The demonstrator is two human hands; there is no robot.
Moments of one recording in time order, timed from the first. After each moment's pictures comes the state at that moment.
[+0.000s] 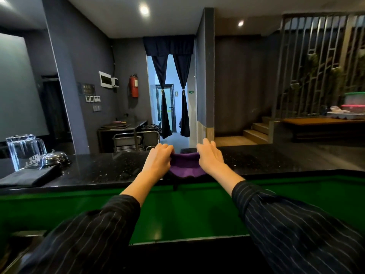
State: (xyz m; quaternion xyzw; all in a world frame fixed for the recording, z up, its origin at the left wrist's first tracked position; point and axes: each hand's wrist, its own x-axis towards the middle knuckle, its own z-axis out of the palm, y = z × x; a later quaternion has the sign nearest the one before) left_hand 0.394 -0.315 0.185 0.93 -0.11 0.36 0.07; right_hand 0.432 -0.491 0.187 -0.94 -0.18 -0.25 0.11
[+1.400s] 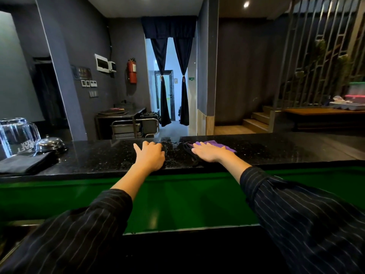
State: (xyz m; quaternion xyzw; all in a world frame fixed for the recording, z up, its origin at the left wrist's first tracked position) left_hand 0.408 -0.276 0.162 0.98 0.07 0.16 0.07; right_hand 0.480 -0.473 0.171 -0.98 -0.18 0.06 0.10
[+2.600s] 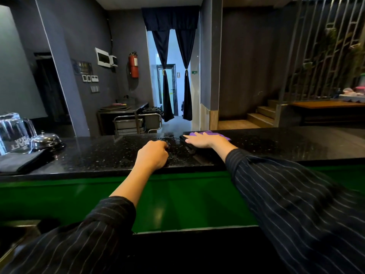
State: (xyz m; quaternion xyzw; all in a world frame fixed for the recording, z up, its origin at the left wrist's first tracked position) left_hand 0.412 -0.280 0.160 0.97 0.07 0.18 0.13; right_hand 0.535 -0.441 0.177 -0.96 -0.24 0.12 0.08
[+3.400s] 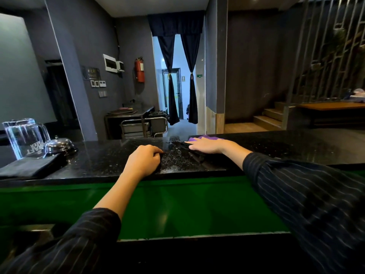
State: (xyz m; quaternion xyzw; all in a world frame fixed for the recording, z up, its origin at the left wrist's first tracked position) left_hand 0.391 -0.225 0.163 0.97 0.05 0.20 0.14; right_hand 0.533 -0.419 0.175 -0.95 -0.28 0.10 0.09
